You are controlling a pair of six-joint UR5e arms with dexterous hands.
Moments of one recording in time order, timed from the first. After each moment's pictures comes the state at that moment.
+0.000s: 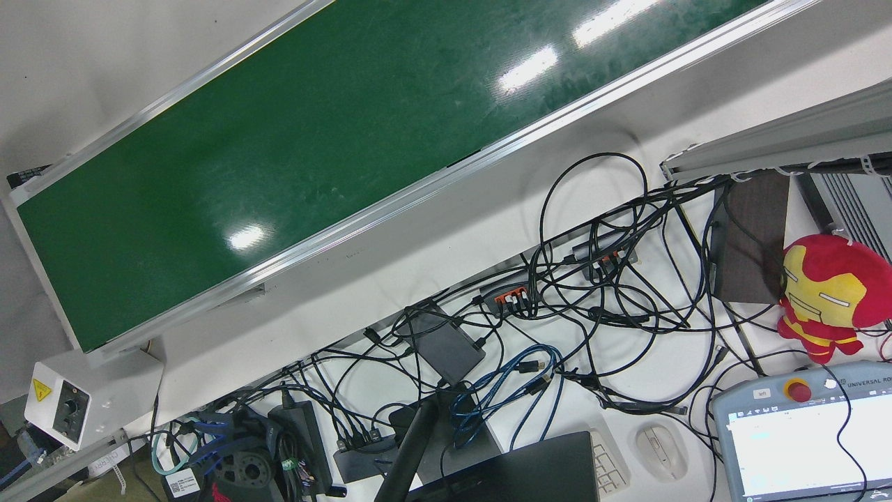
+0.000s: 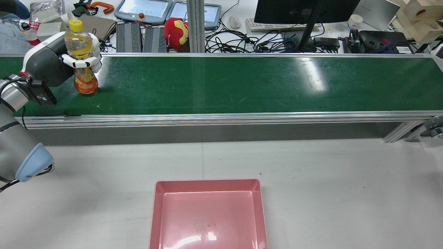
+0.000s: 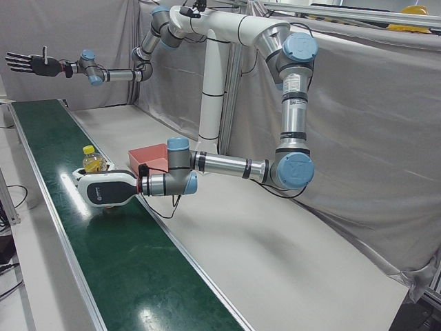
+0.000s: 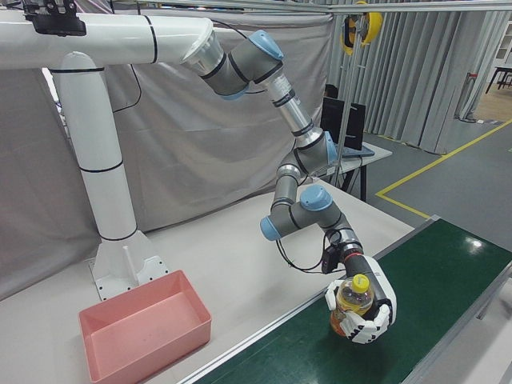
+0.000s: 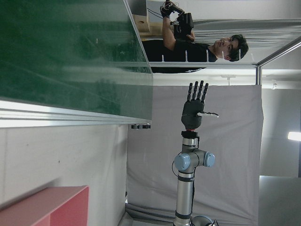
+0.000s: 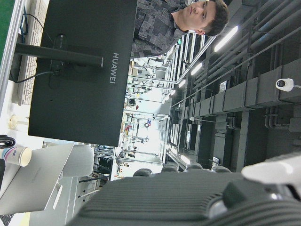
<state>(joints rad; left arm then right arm) -0.97 -2.02 -1.66 0.22 1.39 0.20 1.55 -1.52 1.60 -3.11 -1.57 -0.11</state>
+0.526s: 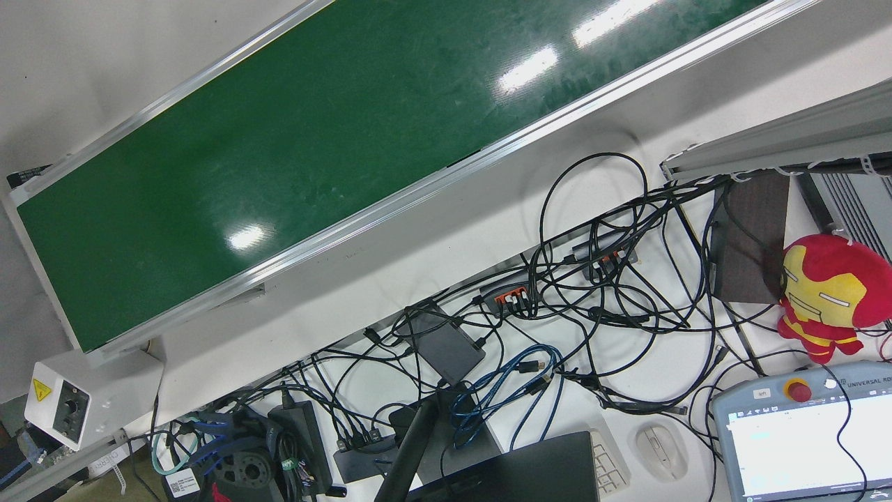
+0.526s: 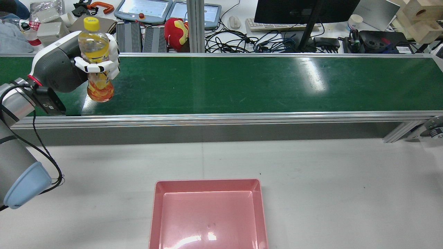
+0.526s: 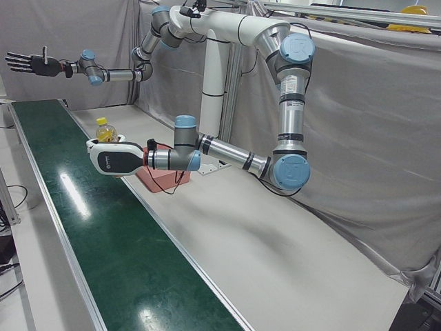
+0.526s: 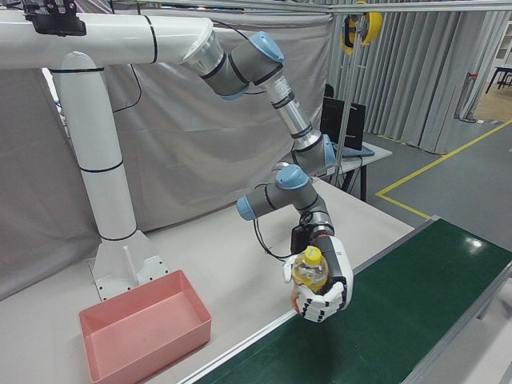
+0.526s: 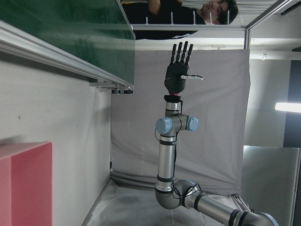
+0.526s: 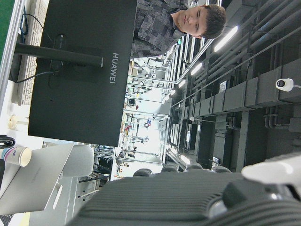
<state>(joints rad) -0.90 -2.01 -1.89 0.36 1.40 0.21 1.55 -1.52 1.60 -3.11 -1.57 -0.11</state>
